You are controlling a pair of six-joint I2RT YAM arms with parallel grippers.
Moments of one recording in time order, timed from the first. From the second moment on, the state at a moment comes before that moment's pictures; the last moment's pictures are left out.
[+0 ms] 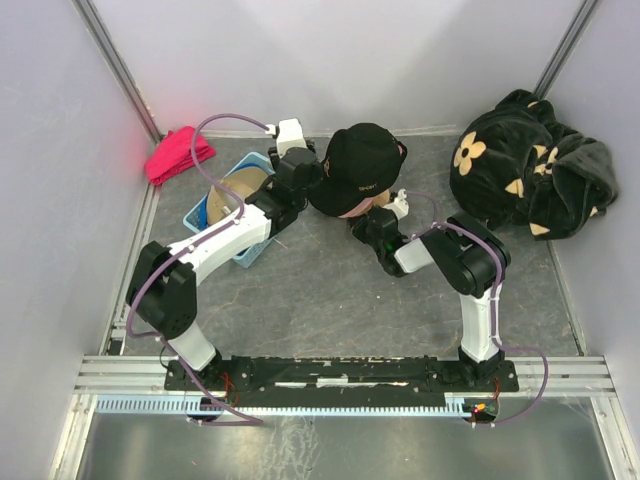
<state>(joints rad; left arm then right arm) -0.65 1.65 1.29 0.06 -0.63 -0.37 0.58 2.03 0.82 0.79 0.29 1.04</state>
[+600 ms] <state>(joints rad) -0.53 1.54 1.20 -0.13 -0.81 -0.50 0.68 1.83 0.62 0.73 0.29 0.95</state>
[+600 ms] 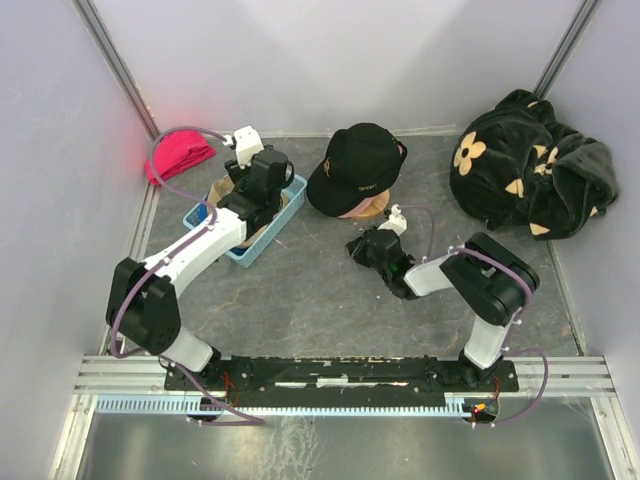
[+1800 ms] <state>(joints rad) -0.43 1.19 1.20 -0.20 -0.89 -0.53 0.98 2.12 1.65 0.11 -0.10 0.47</state>
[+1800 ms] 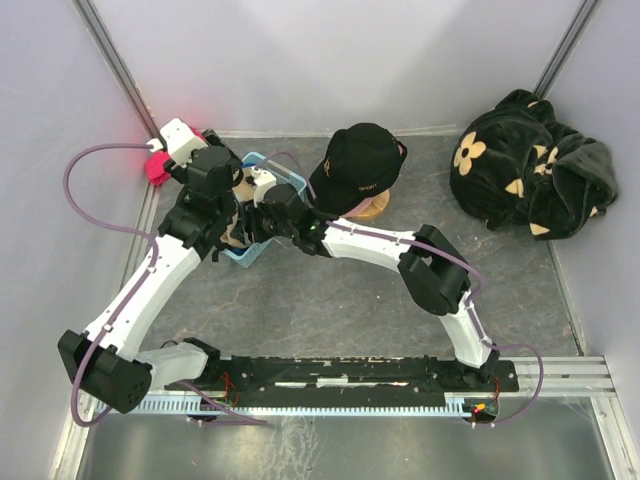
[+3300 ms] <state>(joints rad) -0.38 1.10 1.07 -0.13 -0.91 -0.53 0.89 2.22 1.83 0.25 -0.18 0.53</state>
